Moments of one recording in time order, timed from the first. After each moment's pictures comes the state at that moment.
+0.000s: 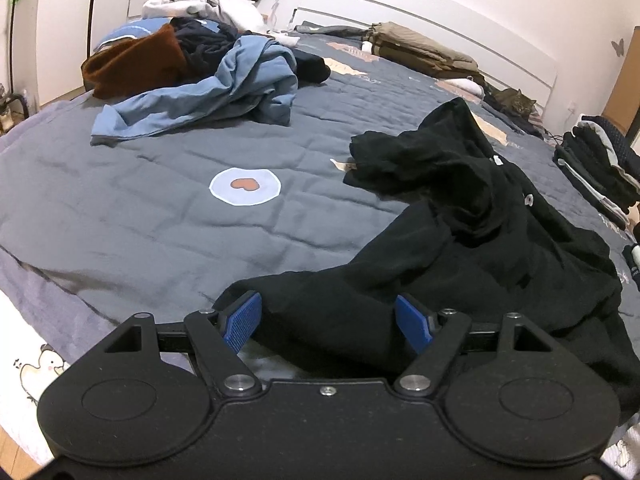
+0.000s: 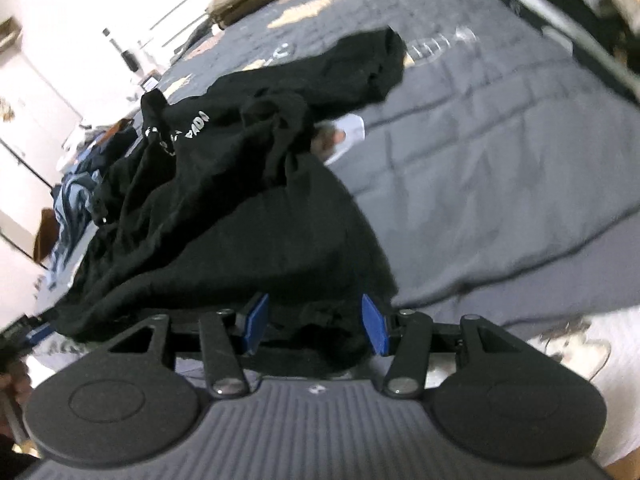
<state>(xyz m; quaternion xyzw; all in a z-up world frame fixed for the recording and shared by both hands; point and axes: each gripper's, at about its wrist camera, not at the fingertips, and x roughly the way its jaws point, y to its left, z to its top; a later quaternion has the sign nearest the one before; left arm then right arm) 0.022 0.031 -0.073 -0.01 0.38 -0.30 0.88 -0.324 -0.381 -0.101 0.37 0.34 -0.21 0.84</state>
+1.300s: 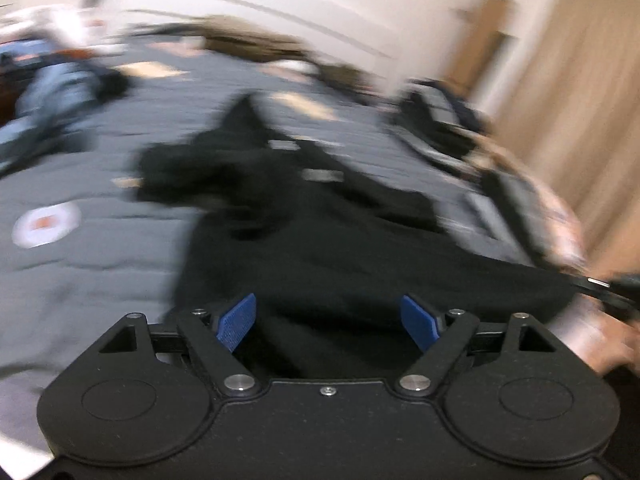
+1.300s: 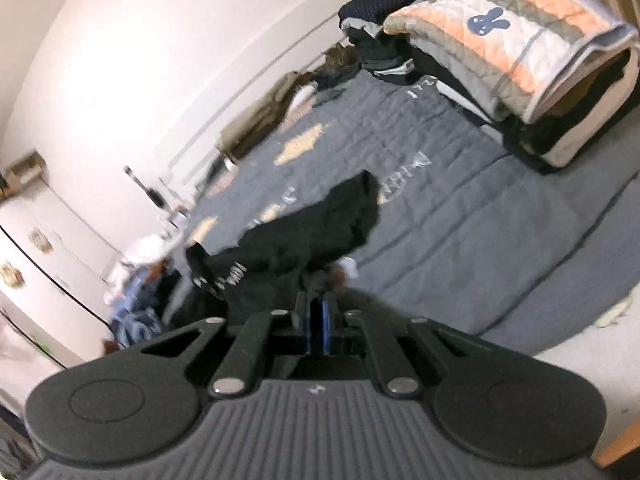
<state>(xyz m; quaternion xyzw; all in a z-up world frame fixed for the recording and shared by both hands) -0.041 -0.023 -0.030 0.00 0.35 -0.56 0.75 -0.425 -0.402 -0.025 0.41 0.16 -0.25 0.86</state>
